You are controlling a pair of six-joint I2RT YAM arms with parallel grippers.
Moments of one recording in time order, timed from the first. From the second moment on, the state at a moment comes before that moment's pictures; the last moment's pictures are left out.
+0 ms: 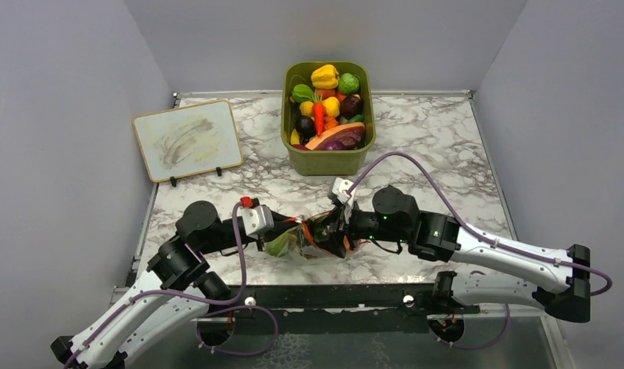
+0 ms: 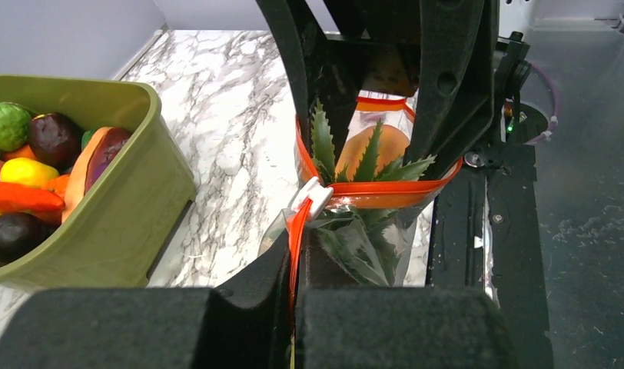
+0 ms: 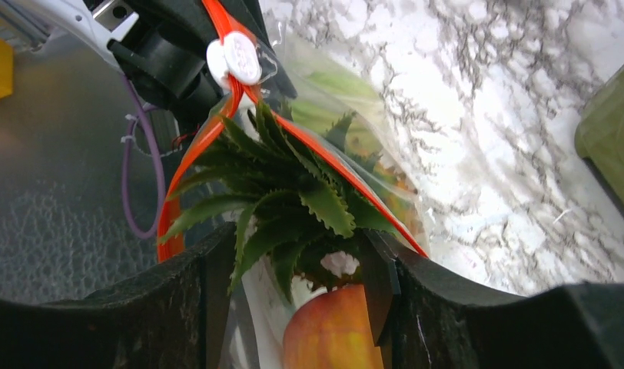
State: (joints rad) left arm -0.78 0.48 0.66 -0.24 0.51 0.18; right arm 1.16 1.01 0.91 -0.24 -0.14 0.09
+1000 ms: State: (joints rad) left arm -0.78 0.47 0.62 -0.21 0.51 0.19; right arm 1.18 1.02 0.57 0.46 0.00 0.10
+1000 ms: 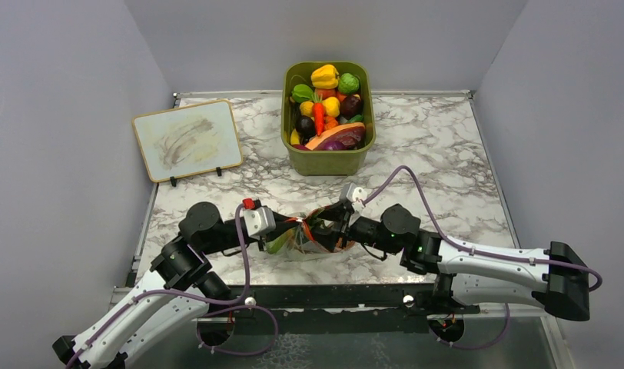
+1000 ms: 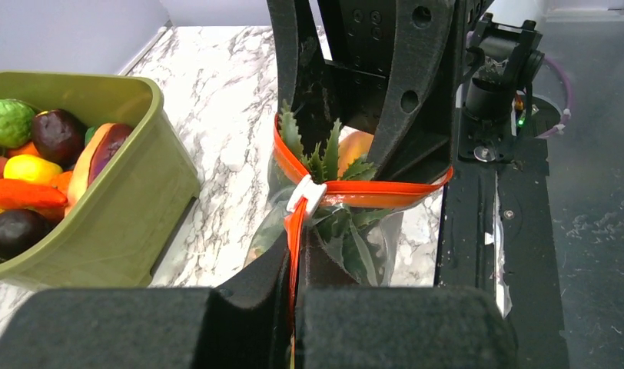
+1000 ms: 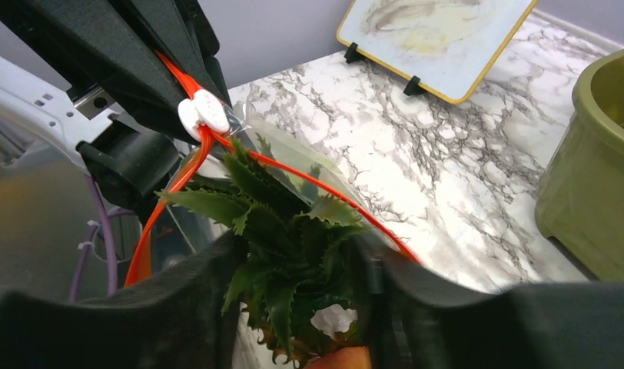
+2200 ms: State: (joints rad) left arm -0.78 0.52 0.66 -0.21 0.48 0.21; right arm 1.17 0.91 0.79 -0.02 -0.12 -0.16
